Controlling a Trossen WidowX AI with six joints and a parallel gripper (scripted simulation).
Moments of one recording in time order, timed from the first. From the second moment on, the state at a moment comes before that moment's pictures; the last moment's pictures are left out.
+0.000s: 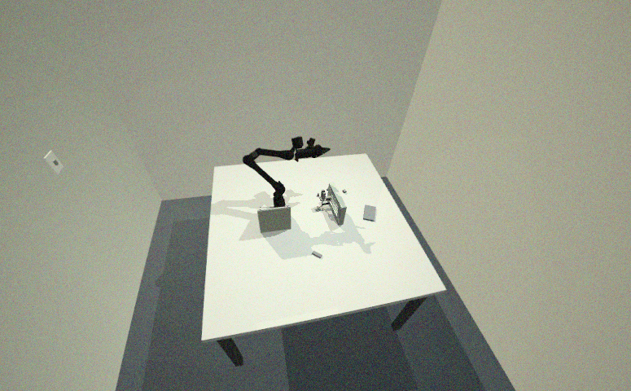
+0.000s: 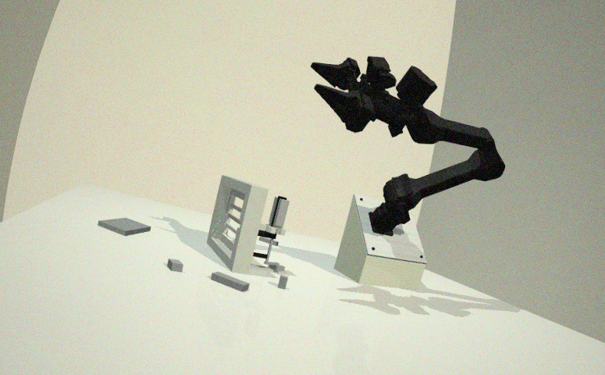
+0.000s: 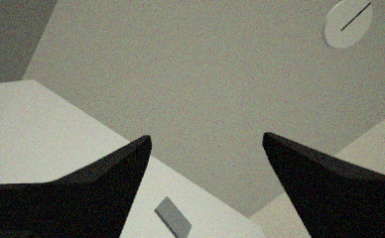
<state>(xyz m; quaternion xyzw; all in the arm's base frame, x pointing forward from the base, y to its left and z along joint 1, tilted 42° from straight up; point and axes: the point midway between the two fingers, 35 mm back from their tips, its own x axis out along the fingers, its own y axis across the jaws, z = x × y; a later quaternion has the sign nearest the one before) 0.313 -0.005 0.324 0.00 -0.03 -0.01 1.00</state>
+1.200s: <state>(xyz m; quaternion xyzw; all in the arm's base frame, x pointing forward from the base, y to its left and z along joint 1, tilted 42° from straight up) 0.344 0.004 0.160 0.00 0.42 0.15 0.89</state>
